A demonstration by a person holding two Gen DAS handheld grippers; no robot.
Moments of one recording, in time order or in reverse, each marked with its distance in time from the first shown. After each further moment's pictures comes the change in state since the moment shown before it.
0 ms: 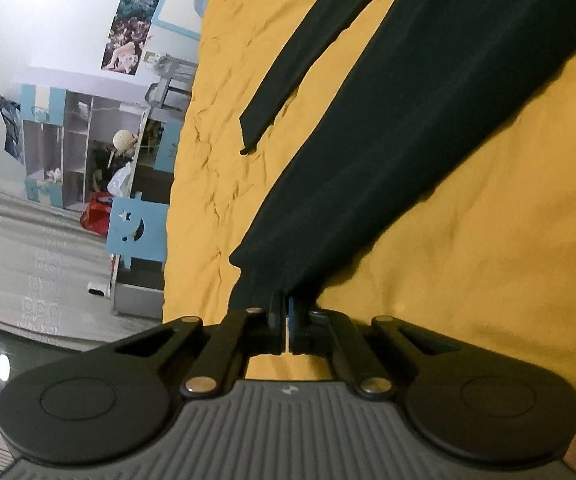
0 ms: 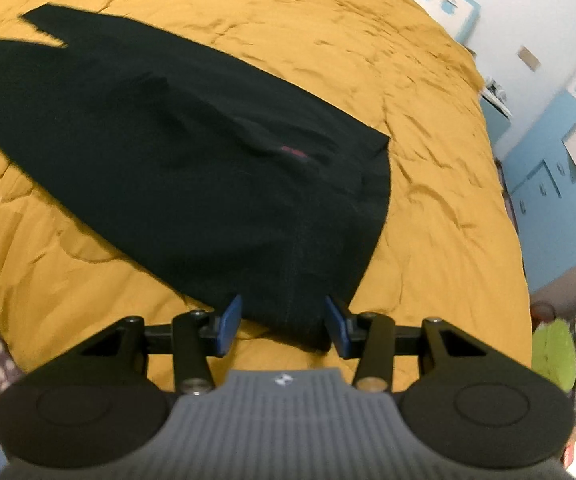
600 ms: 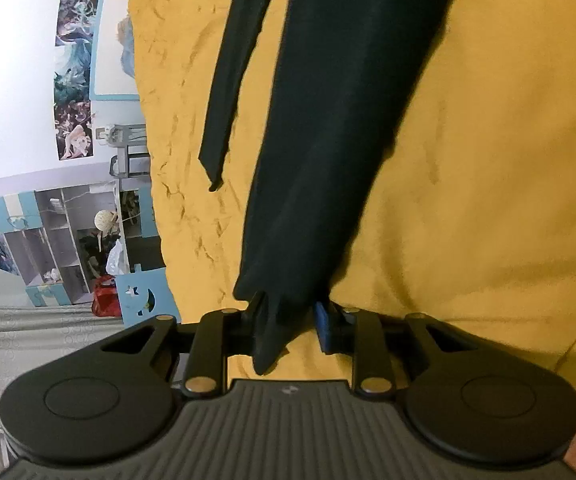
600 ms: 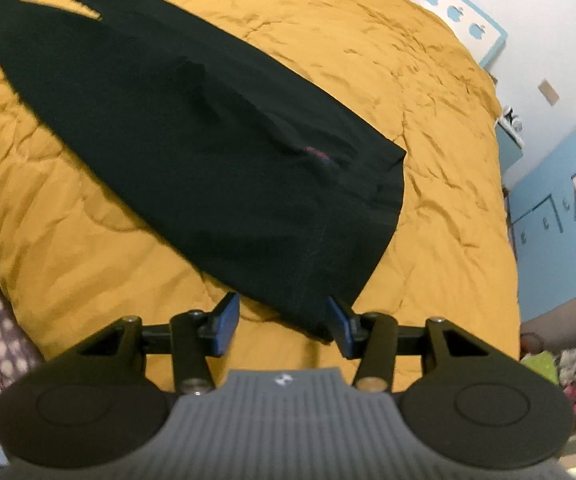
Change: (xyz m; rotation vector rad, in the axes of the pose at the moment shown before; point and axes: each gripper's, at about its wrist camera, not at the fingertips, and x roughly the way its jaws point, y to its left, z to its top) left arm 0.023 -0.016 -0.002 0.351 -0.057 0.005; right arm -0.015 0.017 -0.007 -0.127 -0.003 -0.023
